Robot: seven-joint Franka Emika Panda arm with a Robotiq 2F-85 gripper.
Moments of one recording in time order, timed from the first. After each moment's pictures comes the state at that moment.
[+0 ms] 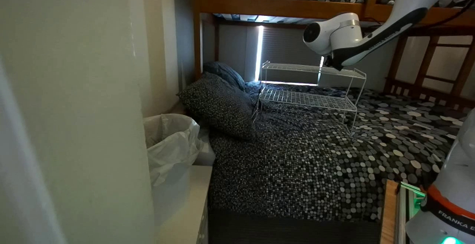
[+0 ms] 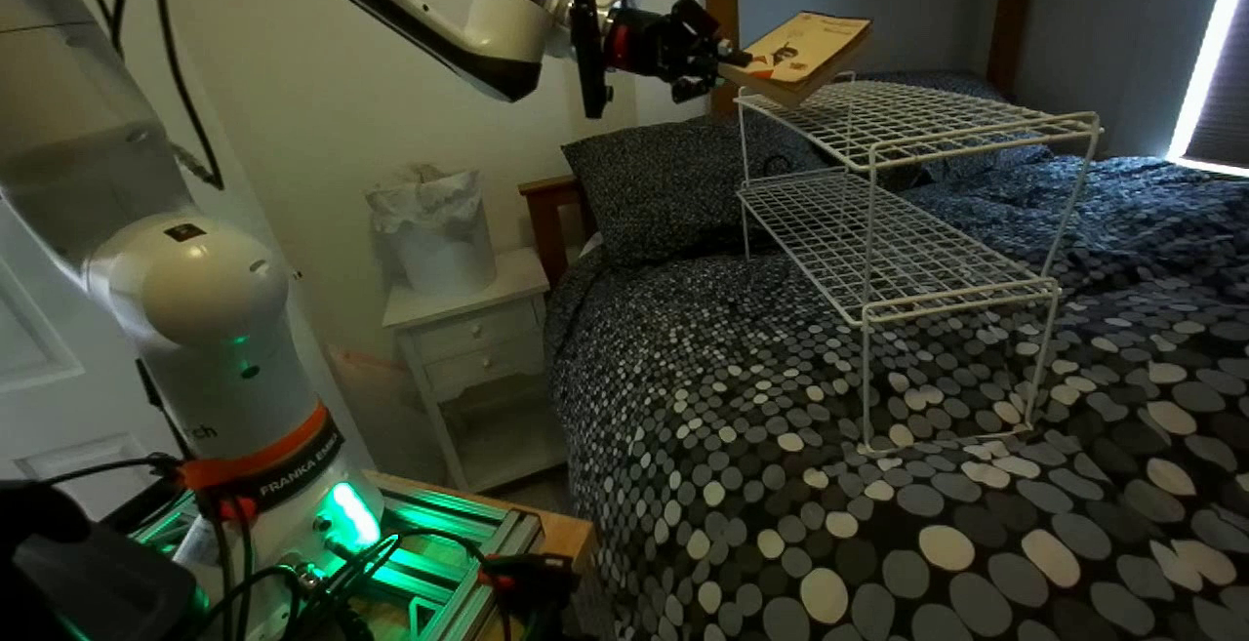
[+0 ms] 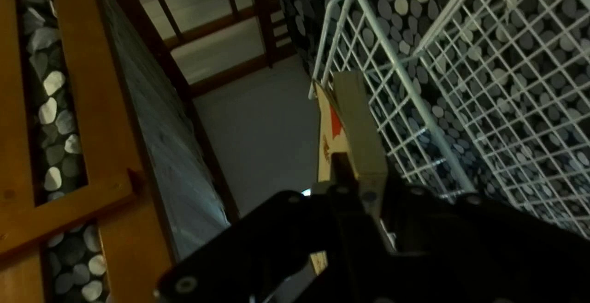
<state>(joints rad) -0.21 -0.14 -0.18 -2.21 -1.48 1.93 0.83</state>
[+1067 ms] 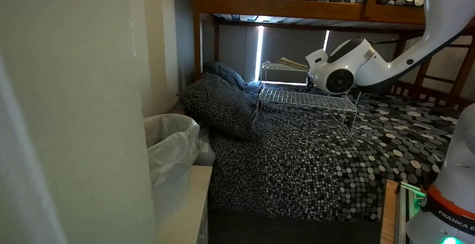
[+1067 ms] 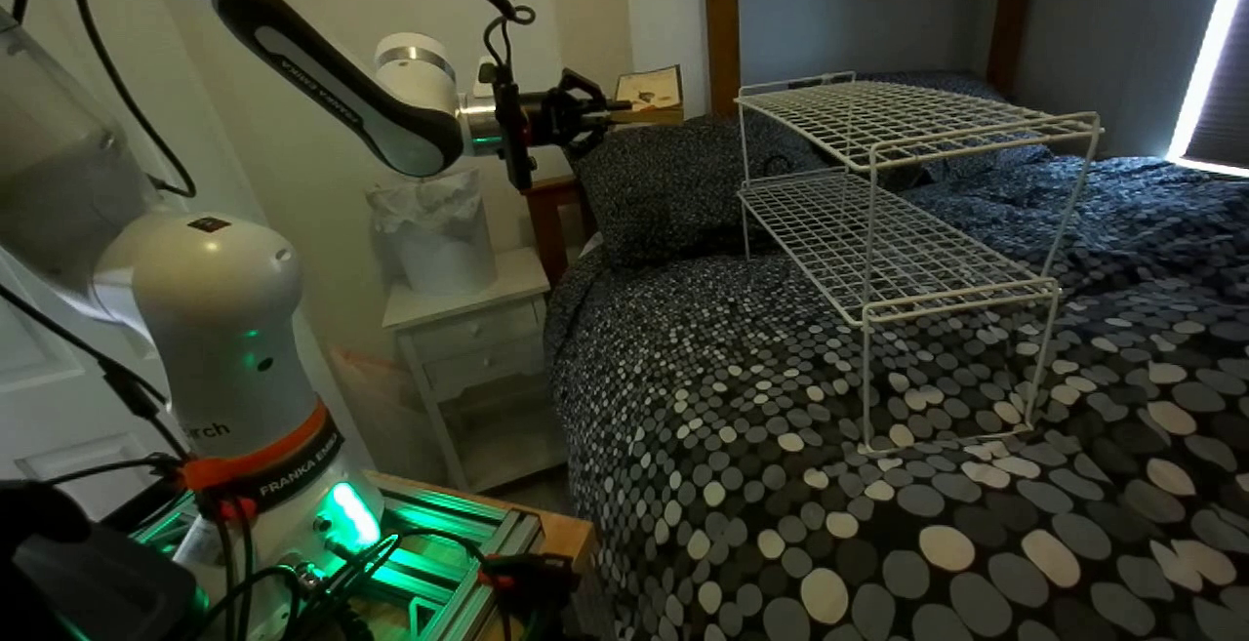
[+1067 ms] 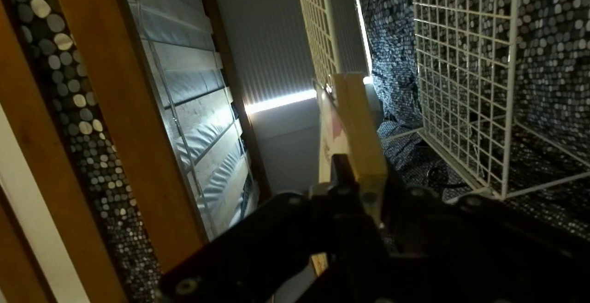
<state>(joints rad) -0.04 -0.35 -0.10 -2.66 -2.08 2.09 1.11</state>
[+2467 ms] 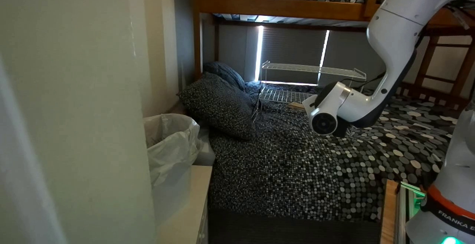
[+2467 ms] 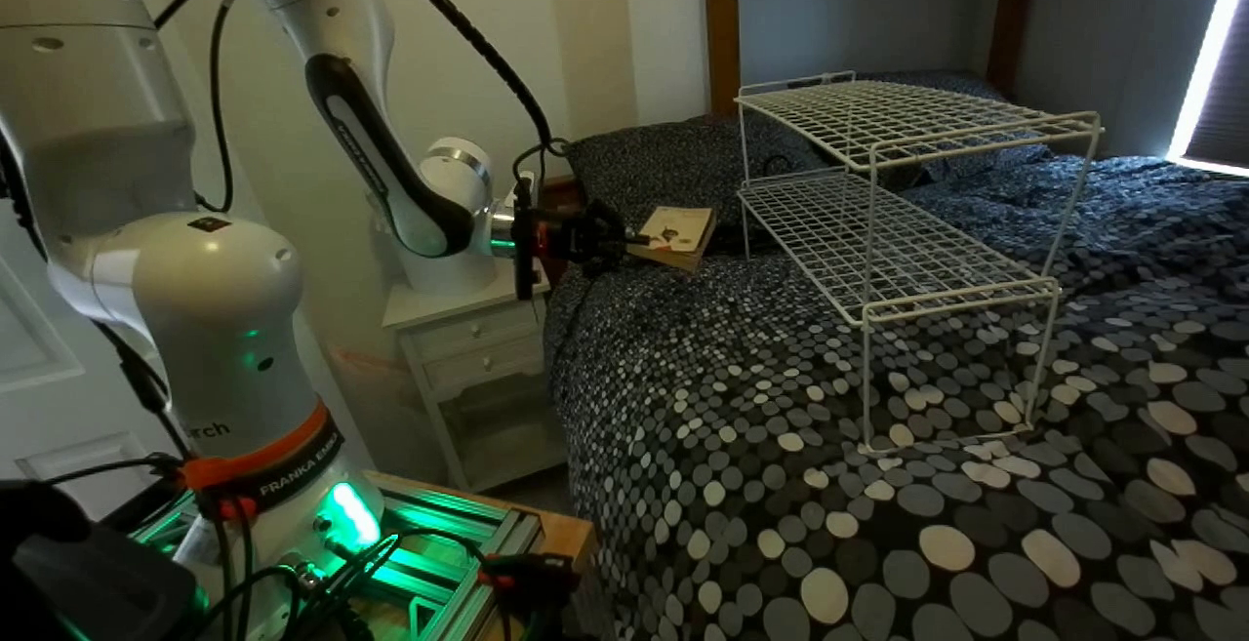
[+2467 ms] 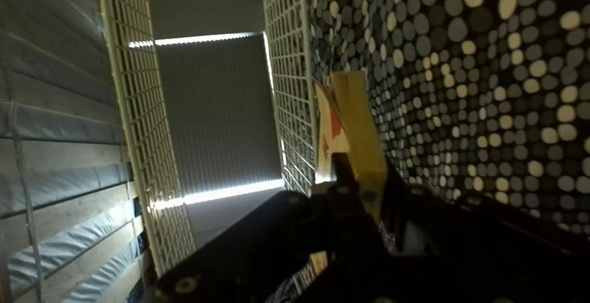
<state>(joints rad) -0.04 0.06 -0.09 -2.66 -1.92 1.97 1.28</state>
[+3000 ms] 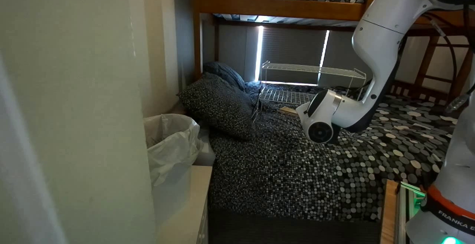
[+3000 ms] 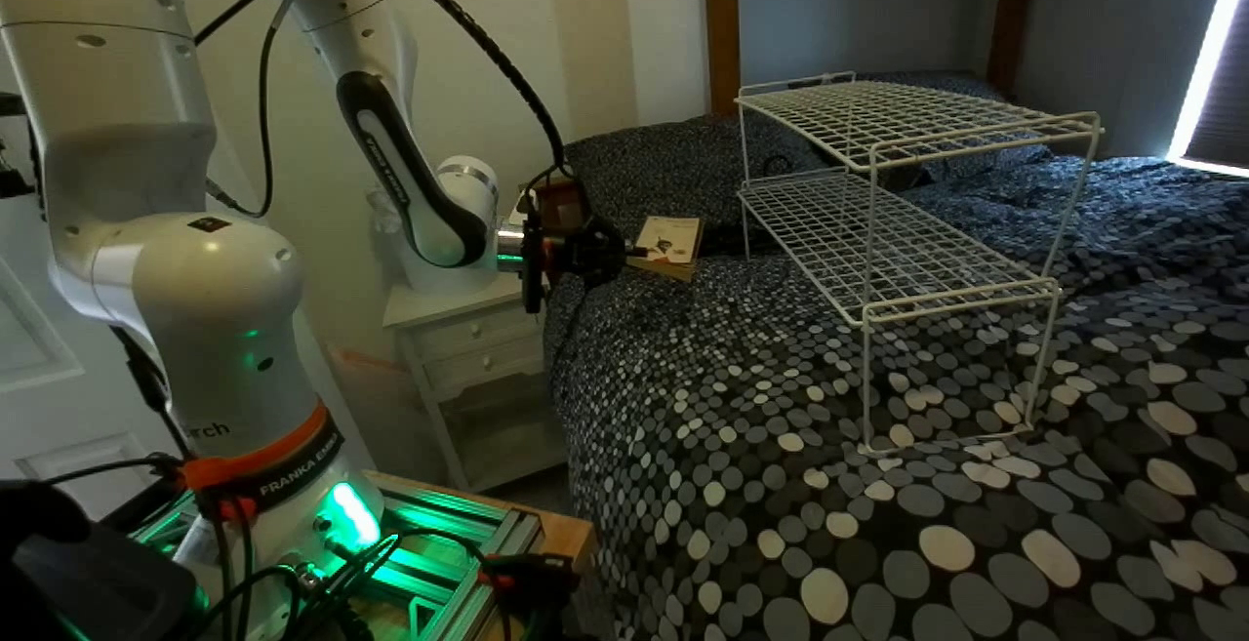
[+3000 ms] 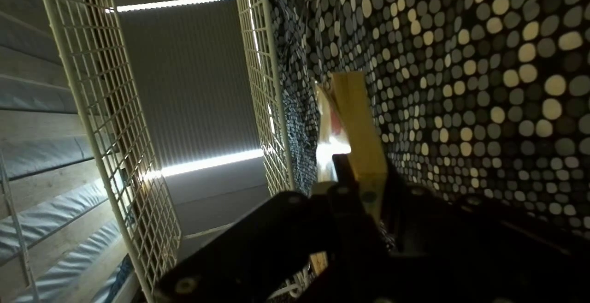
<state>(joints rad) -0.04 0.18 -0.06 -2.60 -1.99 1.99 1.39</state>
